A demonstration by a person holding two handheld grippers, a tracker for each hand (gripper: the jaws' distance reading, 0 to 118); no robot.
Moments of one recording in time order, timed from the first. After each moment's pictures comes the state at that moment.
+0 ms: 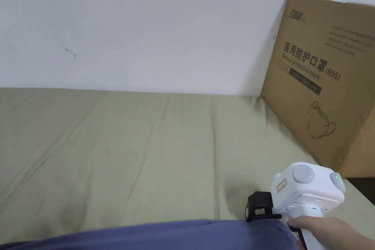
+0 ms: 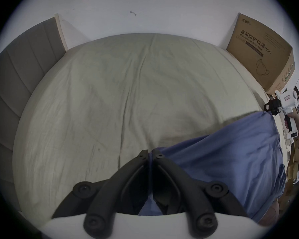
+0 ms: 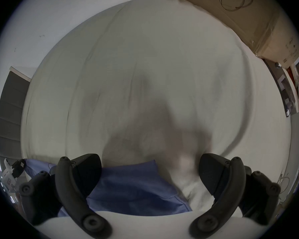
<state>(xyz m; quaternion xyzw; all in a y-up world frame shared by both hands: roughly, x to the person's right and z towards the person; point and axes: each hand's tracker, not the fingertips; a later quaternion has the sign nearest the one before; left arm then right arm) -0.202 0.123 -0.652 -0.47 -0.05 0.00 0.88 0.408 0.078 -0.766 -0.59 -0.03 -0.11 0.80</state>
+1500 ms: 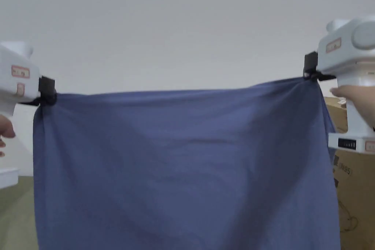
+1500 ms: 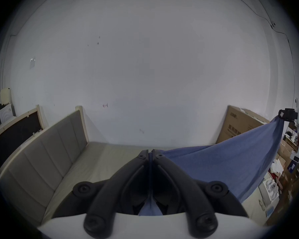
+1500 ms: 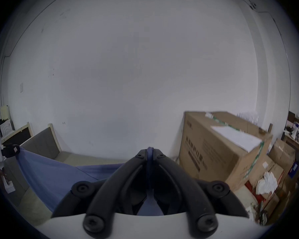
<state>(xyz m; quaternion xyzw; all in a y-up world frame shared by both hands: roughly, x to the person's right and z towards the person) -0.232 0.527 -0.714 -0.14 -0.02 0.04 0.99 0.327 0.606 -0.710 -0.10 -0.03 -0.01 0.99</state>
